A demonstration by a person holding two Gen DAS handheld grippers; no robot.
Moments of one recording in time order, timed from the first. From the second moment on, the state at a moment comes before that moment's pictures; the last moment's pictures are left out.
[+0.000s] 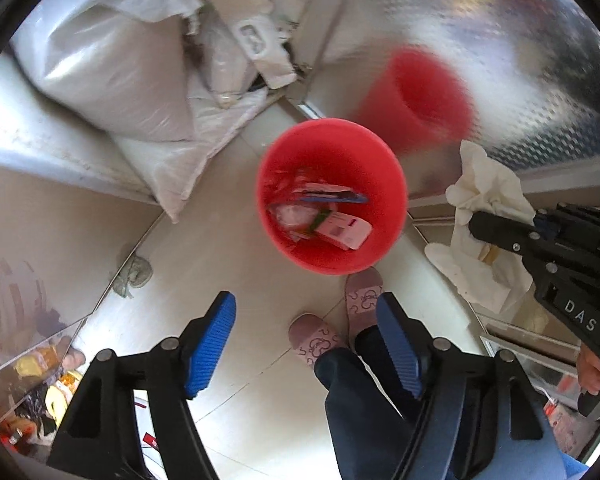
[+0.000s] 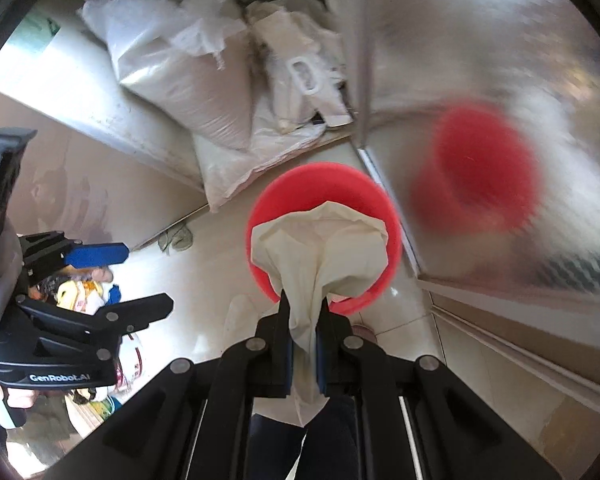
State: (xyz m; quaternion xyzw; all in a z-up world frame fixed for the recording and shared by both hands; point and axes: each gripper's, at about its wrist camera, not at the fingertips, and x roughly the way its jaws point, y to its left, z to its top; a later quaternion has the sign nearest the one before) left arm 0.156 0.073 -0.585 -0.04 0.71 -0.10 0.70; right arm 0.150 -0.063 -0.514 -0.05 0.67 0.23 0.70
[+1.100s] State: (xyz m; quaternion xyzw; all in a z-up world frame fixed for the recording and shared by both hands) left arm 0.120 0.094 -0.420 -0.03 0.65 -0.03 0.76; right arm 0.126 -0.045 -0.384 -0.12 0.61 0.27 0.73
